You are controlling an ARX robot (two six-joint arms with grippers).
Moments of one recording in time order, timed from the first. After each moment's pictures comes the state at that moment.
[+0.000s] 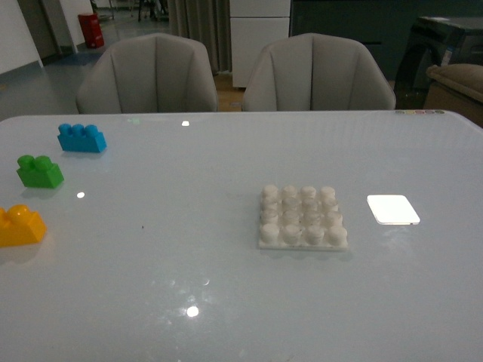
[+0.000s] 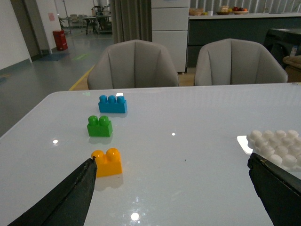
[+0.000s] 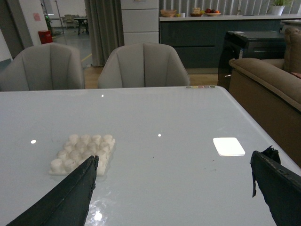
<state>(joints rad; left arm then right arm) 0.00 0.01 0.01 0.00 0.00 0.00 0.00 0.00 0.01 0.00 0.00 0.00</state>
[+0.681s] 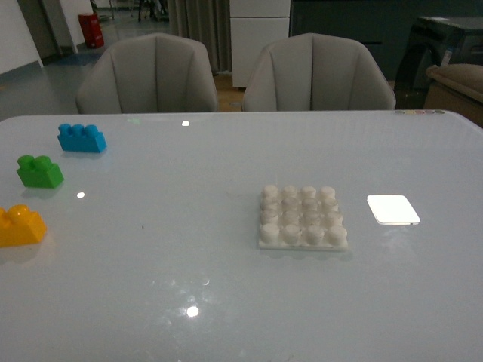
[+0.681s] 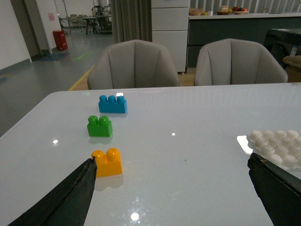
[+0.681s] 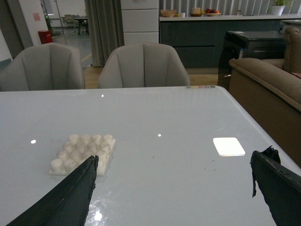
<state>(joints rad) 0.00 0.01 0.01 0.00 0.00 0.00 0.00 0.00 0.01 0.00 0.00 0.00</state>
